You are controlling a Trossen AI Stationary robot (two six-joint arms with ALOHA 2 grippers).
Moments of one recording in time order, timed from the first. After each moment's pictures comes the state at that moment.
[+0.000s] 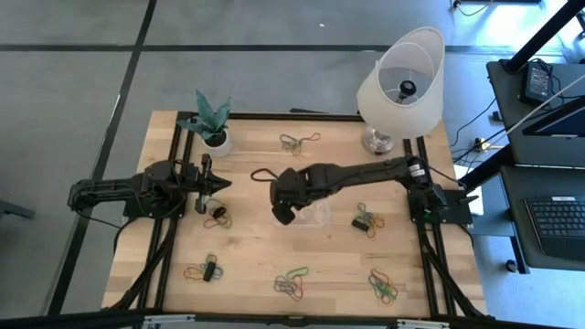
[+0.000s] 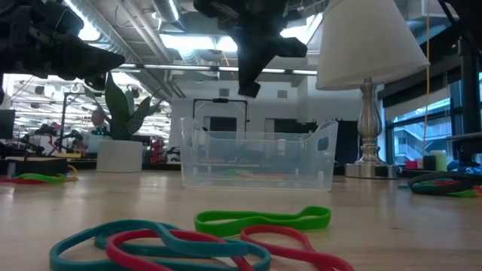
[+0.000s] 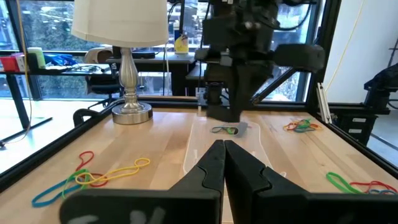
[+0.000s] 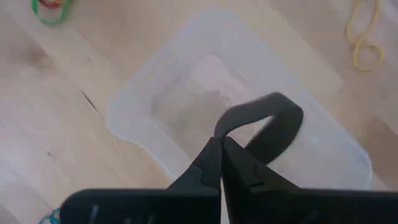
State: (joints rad) left arm 0.12 0.00 0.01 0.03 0.07 -0.04; right arm 0.13 2.13 2.04 -1.22 0.19 0.89
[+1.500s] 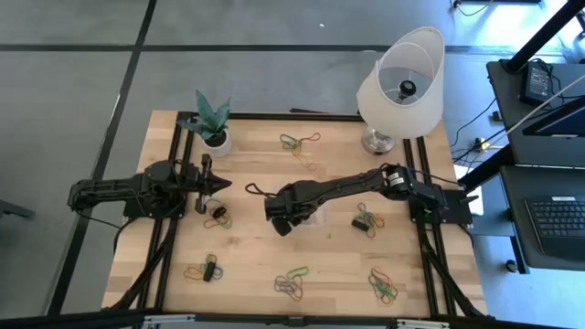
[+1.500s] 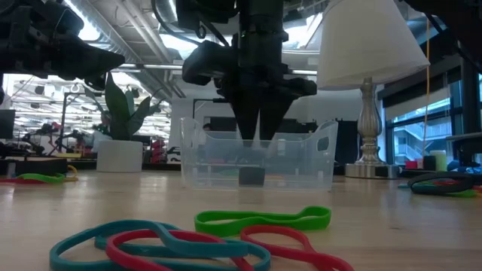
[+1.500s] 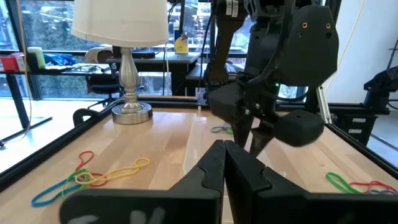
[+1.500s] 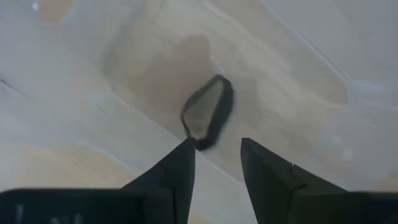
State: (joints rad) left arm 0.12 0.00 0.01 0.03 0.07 -0.04; right arm 0.15 2.30 2.04 -1.27 0.09 1.05
